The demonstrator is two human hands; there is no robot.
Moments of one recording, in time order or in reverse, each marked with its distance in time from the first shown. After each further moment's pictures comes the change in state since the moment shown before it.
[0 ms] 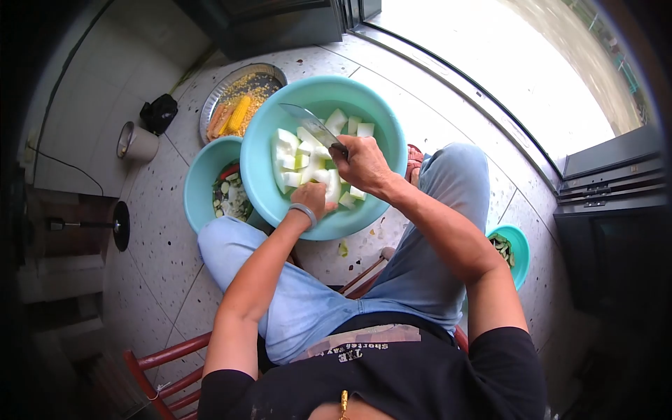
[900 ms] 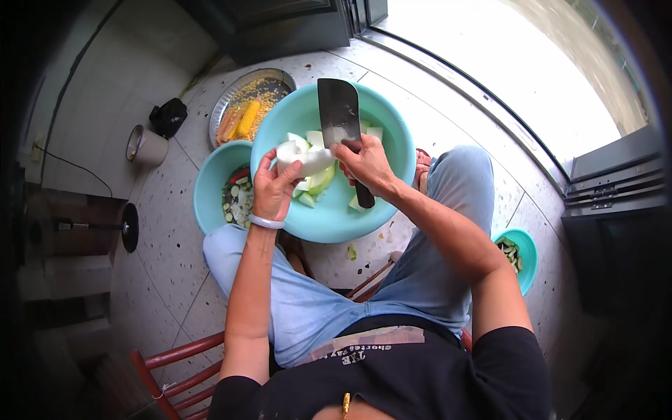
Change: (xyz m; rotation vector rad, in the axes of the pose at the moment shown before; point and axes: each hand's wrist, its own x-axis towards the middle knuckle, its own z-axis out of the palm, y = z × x) left_hand -0.031 -0.026 -0.081 -1.846 0.340 0.148; right_hand 0.004 -0.011 0.003 0.604 -0.097 0.420
